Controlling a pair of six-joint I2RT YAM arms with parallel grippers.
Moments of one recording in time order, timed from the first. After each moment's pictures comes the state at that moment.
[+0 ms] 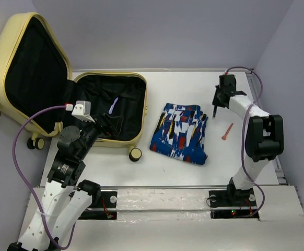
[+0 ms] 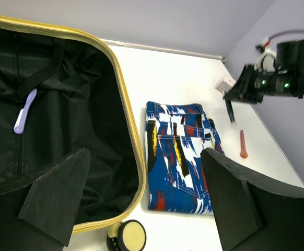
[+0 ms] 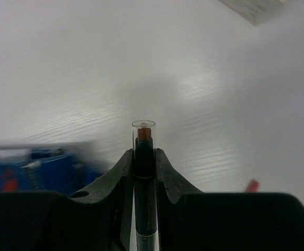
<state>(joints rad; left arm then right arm) -0.35 0.54 0.73 -0.25 0.07 -0.42 0.03 1.83 1.29 -0.32 0.18 0.29</state>
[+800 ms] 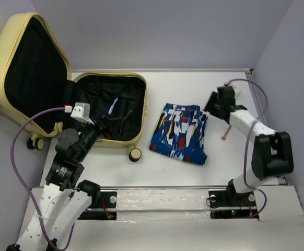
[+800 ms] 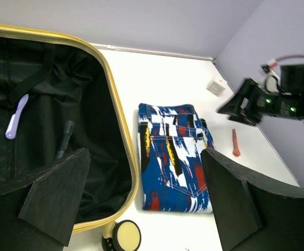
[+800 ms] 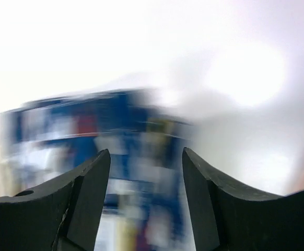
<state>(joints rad) -0.37 0.51 0.73 -0.25 0.07 -0.42 0.24 1.61 1.10 -0.20 0.05 0.55</state>
